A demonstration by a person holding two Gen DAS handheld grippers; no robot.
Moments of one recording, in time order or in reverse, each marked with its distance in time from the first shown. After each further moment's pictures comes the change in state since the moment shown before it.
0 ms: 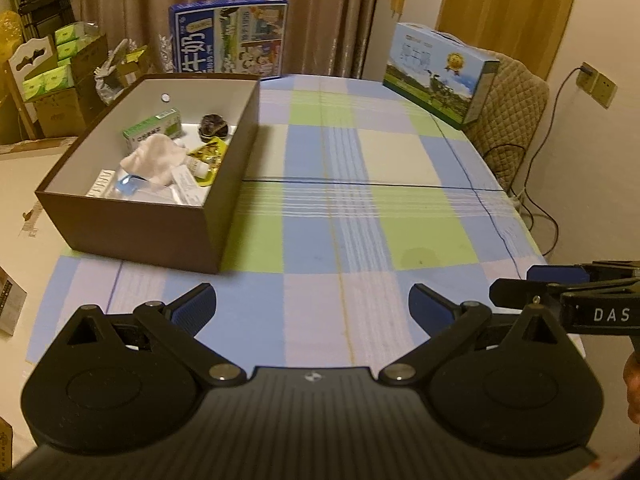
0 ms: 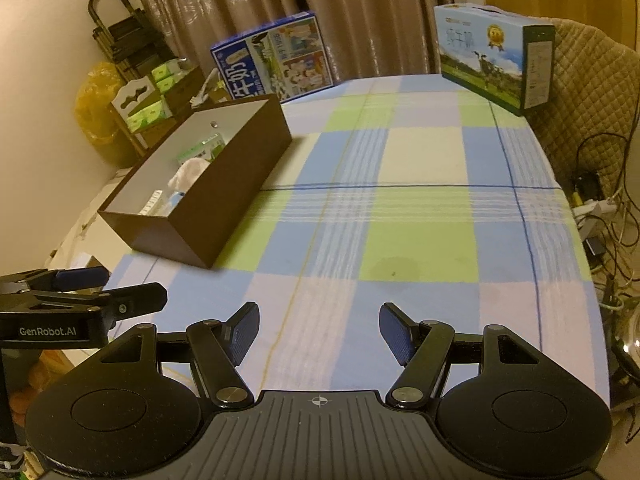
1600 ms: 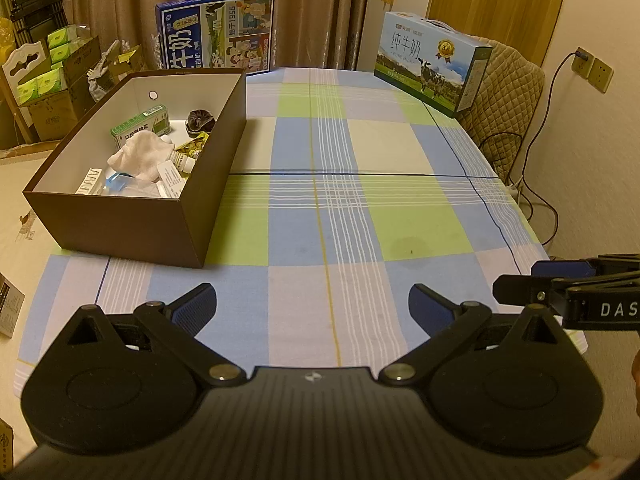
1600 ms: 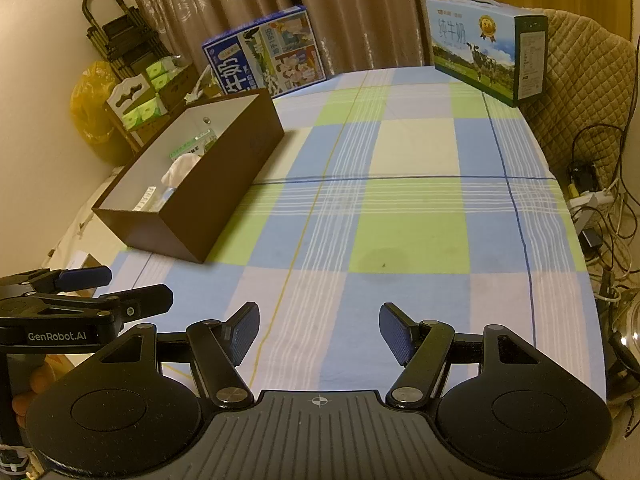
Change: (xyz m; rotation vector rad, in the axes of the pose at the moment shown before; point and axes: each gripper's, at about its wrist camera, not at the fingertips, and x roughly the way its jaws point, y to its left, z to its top) left arm 0.009 -0.017 -0.006 0.024 0.012 0.005; right arm 0.001 -0.009 -0.004 0.013 0.017 -0.004
